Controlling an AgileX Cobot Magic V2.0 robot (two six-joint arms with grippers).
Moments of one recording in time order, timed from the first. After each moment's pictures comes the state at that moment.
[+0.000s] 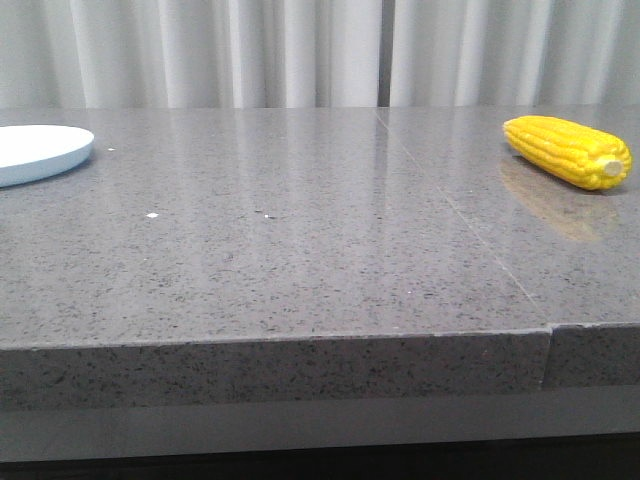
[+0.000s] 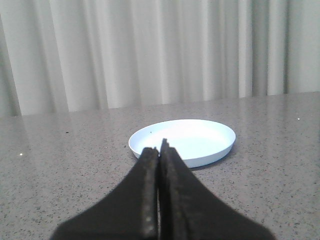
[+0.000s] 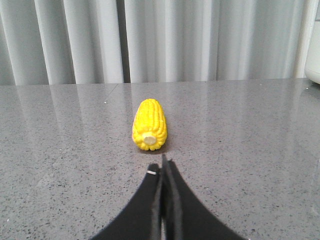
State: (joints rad) left arm 0.06 0.00 0.01 0.00 -0.04 0.08; right arm 0.04 -0.01 0.03 0.04 -0.01 0.05
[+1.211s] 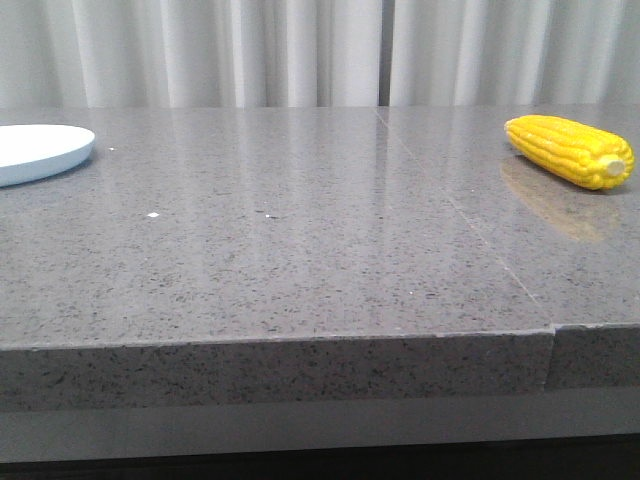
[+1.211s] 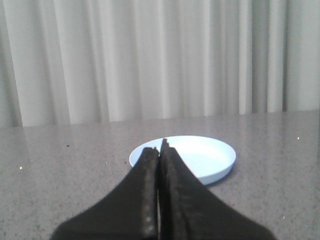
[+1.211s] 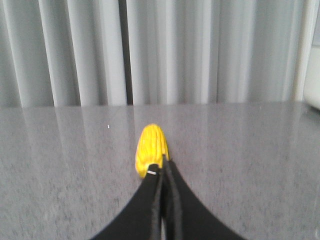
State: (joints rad) left arm 0.06 0.00 -0.03 -0.03 -0.07 0.08; right arm 0.04 -0.01 -0.07 0.04 0.00 0.05
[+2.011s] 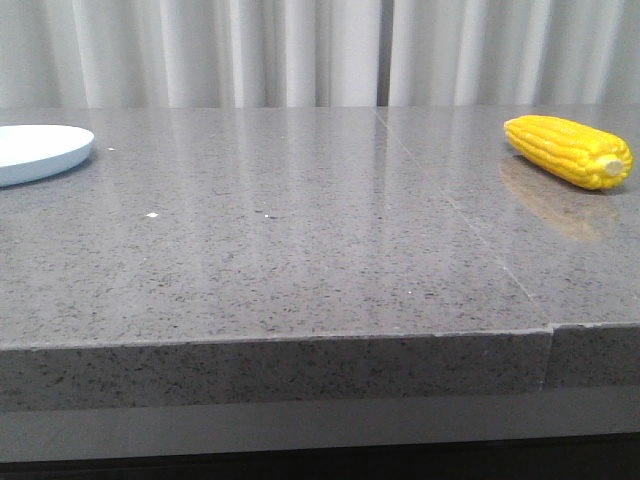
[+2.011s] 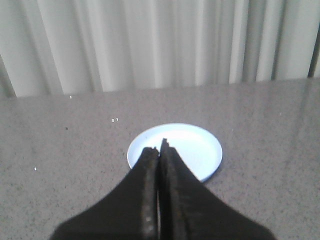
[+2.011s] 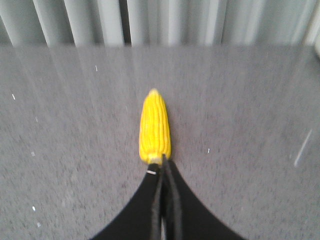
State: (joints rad) left arm 0.06 0.45 -0.76 -0.02 0.58 0.07; right arm 0.04 0.59 -0.79 0.04 0.59 0.04
